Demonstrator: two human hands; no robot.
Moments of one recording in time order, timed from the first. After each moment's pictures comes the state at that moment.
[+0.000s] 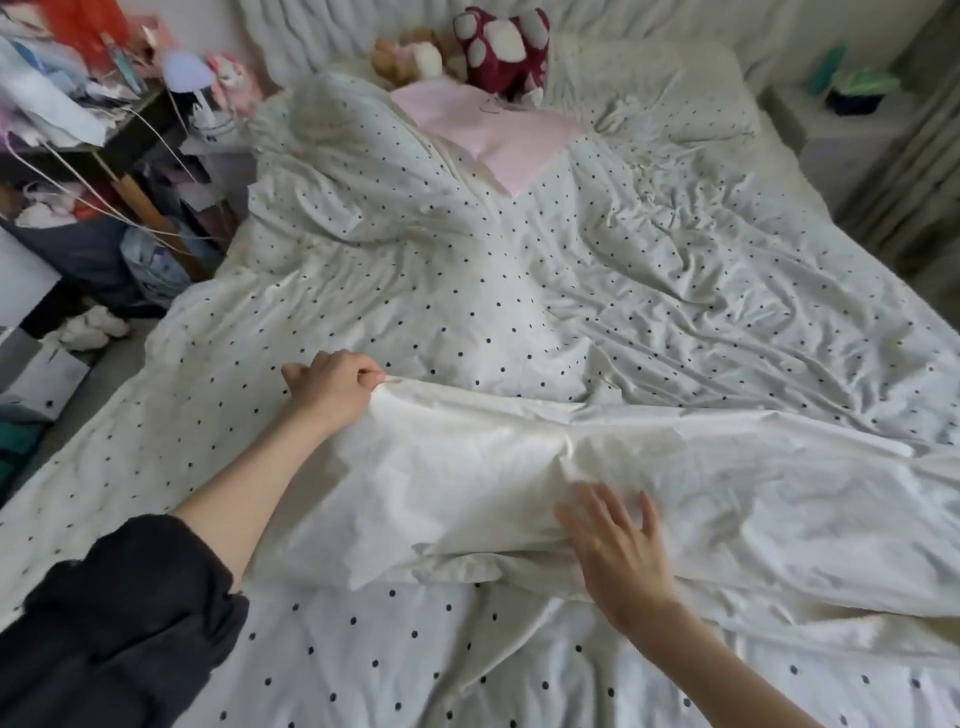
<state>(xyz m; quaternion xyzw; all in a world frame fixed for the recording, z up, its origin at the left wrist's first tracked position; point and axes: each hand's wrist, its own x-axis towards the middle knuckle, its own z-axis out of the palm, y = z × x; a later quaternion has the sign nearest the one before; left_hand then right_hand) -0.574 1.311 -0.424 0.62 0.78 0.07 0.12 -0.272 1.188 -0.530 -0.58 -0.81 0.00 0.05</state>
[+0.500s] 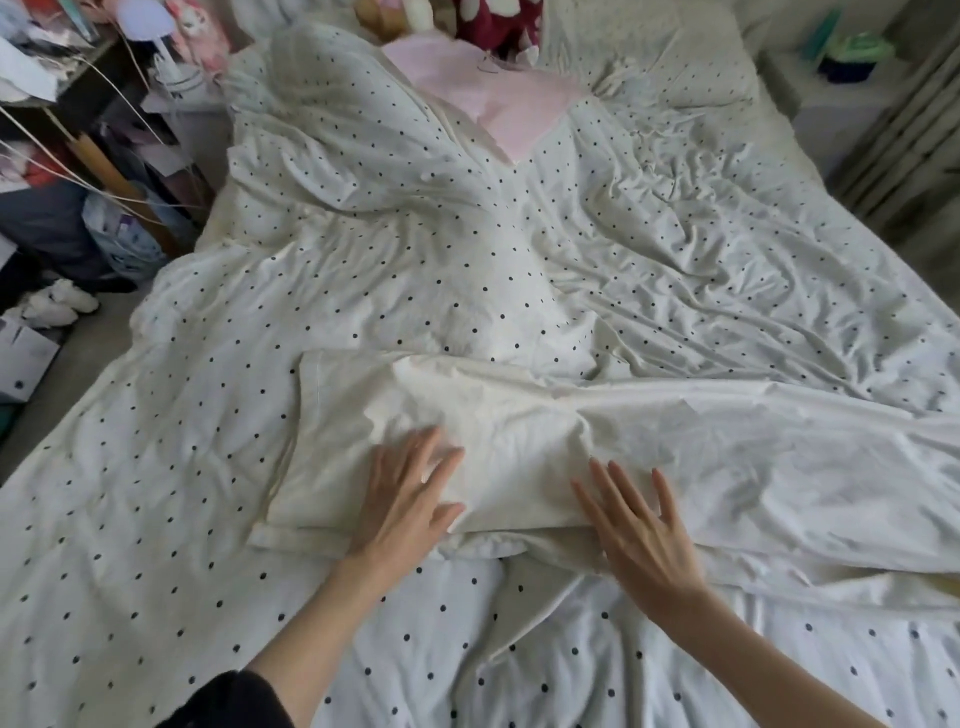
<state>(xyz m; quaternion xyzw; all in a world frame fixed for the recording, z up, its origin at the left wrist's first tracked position) -0.554 1.201 -0.524 0.81 0.58 0.08 0.03 -0.273 1.174 -0.525 -0.54 -0.84 -0.02 -0.01</state>
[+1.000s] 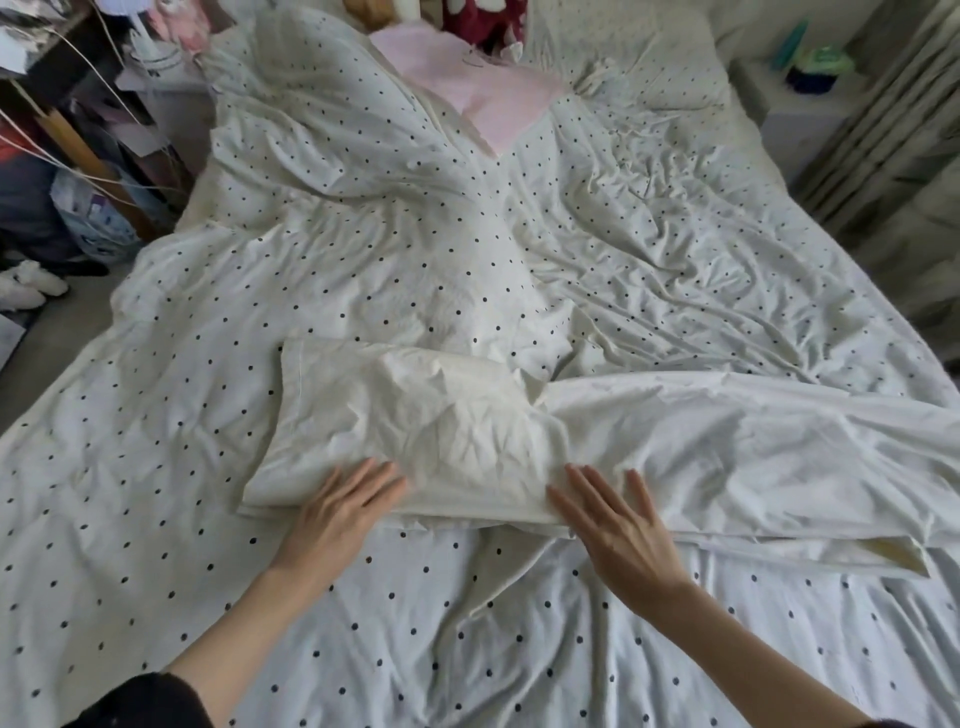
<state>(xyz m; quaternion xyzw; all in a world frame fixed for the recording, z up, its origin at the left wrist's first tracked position) -0.603 1.154 -0.527 0.86 0.51 0.02 0.02 -0.266 1.141 -0.509 -0.52 -0.85 0.00 -0.04</state>
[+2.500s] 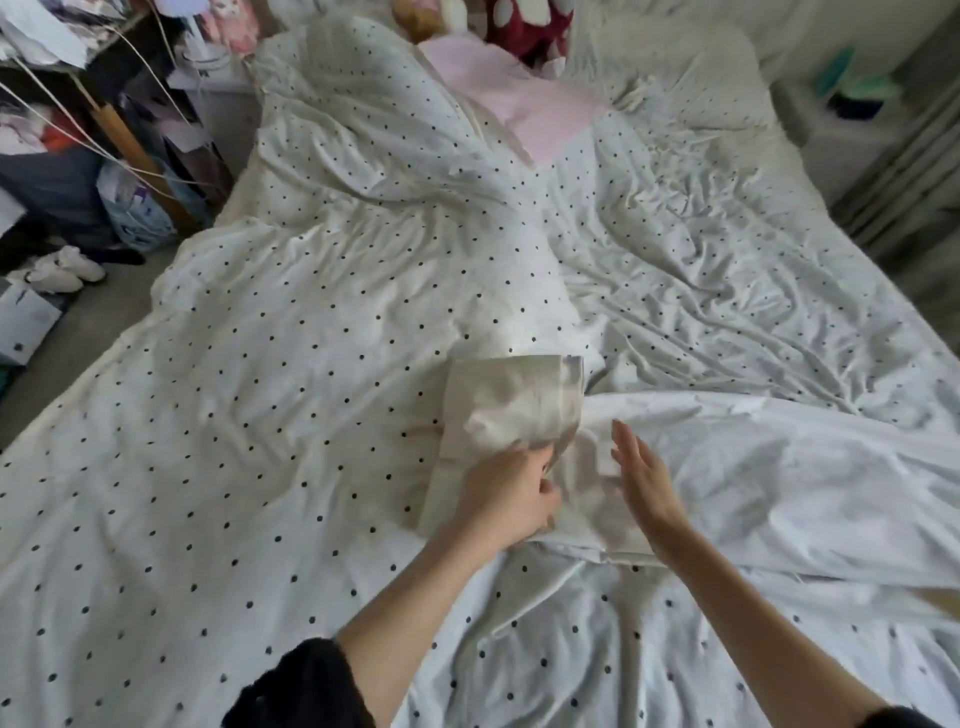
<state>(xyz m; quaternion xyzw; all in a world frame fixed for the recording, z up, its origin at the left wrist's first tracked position) -0.468 1.195 -0.448 0.71 0.62 0.09 0.32 -0.314 1.205 -0.464 -0.69 -0.44 0.49 0.30</state>
